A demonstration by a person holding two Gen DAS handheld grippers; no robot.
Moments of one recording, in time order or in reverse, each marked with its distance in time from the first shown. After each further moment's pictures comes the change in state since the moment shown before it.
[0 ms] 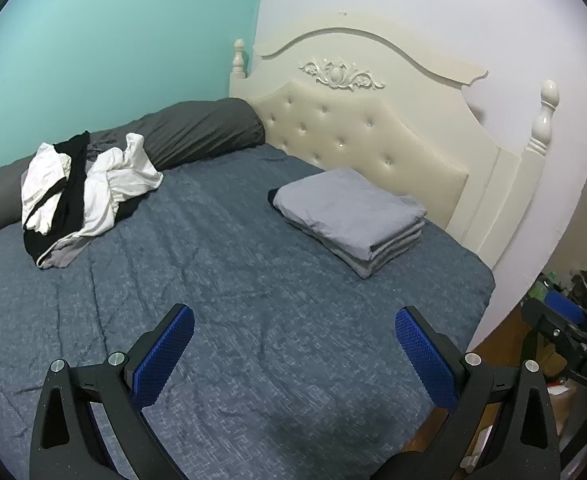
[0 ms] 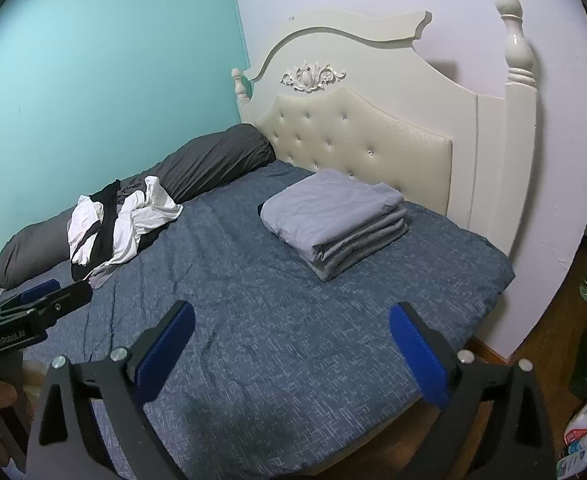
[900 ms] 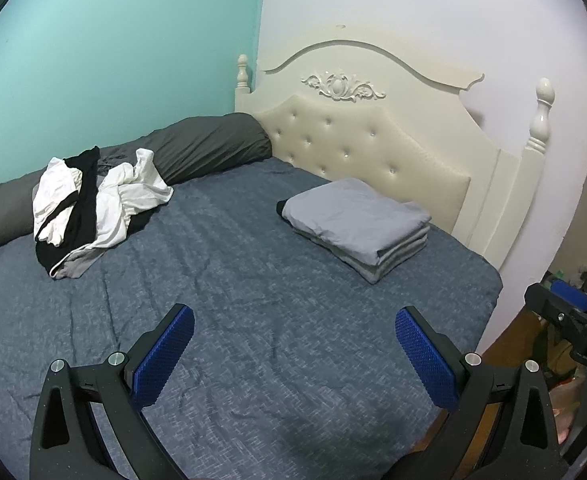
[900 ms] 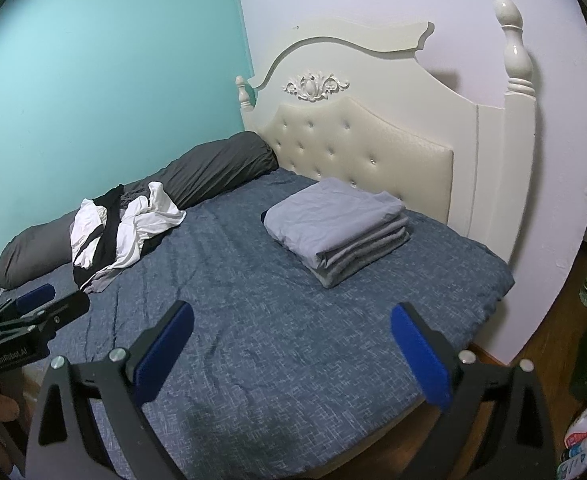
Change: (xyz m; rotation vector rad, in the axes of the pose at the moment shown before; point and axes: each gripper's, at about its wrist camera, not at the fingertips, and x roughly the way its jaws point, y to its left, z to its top) left arm -0.017 0.000 -0.011 0.028 -0.046 0.038; right arm -0.008 0.005 -0.002 -0.009 -0.027 0.006
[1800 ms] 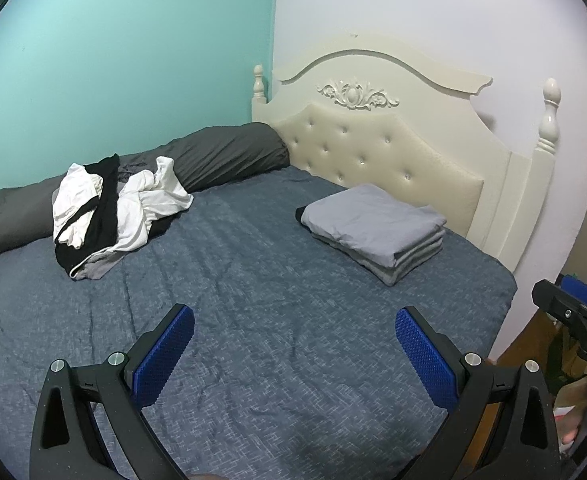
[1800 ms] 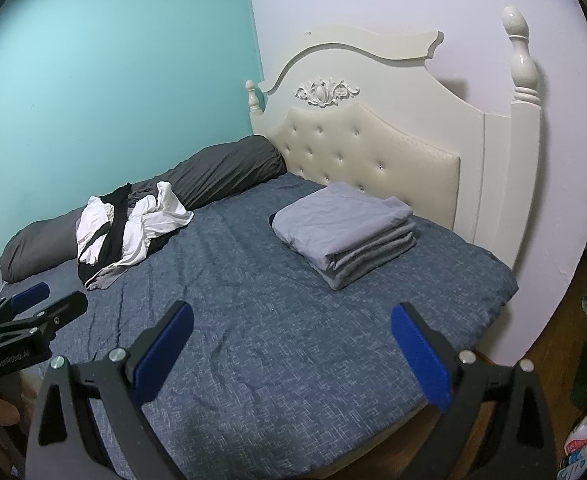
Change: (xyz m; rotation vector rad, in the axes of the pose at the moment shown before) left arm -0.019 0.005 -0.014 0.003 -0.041 0.066; right arm -0.009 0.014 -0.010 -0.026 -0.027 0.010
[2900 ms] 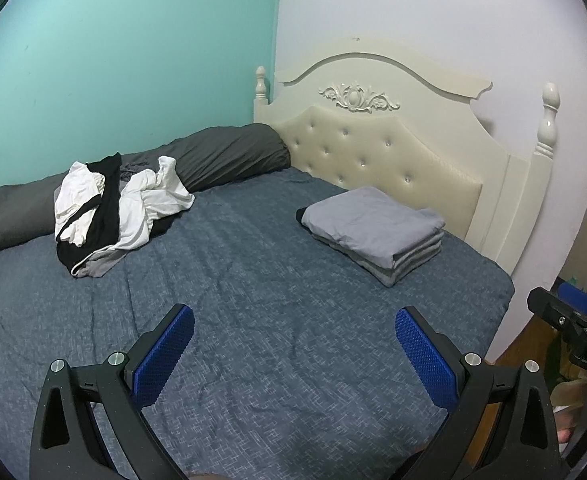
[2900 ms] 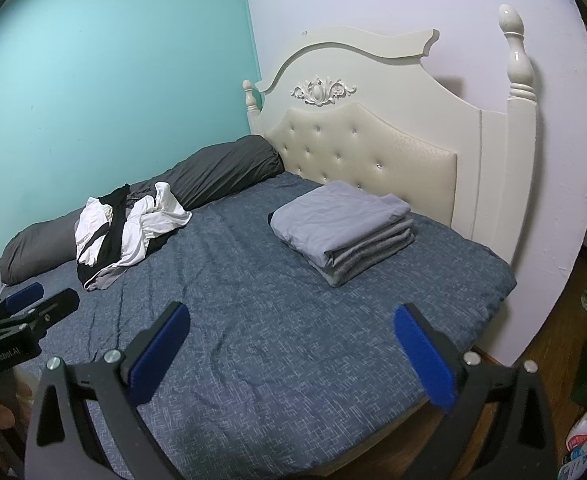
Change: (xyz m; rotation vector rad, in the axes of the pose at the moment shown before) left arm -0.007 0.001 -0.001 -0.012 -0.002 -0.003; right arm -0.003 0.001 -0.003 0.014 0.003 -0.010
